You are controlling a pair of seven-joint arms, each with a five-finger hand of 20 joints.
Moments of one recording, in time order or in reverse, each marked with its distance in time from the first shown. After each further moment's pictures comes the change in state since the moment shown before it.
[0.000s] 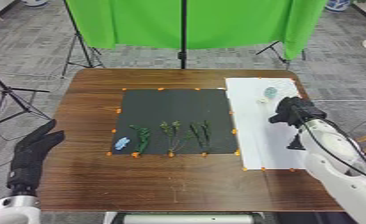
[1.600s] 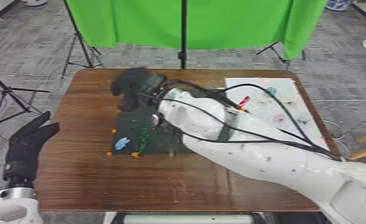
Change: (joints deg) left arm -2.5 2.4 0.4 1.0 -1.4 2.4 1.2; right arm 43.5 -27.7 -43.5 3.9 -0.1 7.0 -18.4
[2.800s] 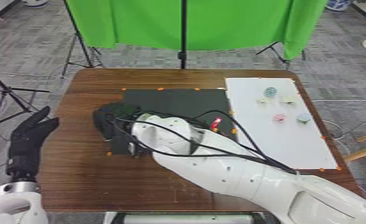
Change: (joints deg) left arm -3.3 0.2 1.6 1.8 -0.3 0.7 0.8; right arm -5.7 -14.7 -2.7 16.2 2.8 -6.4 -5.0
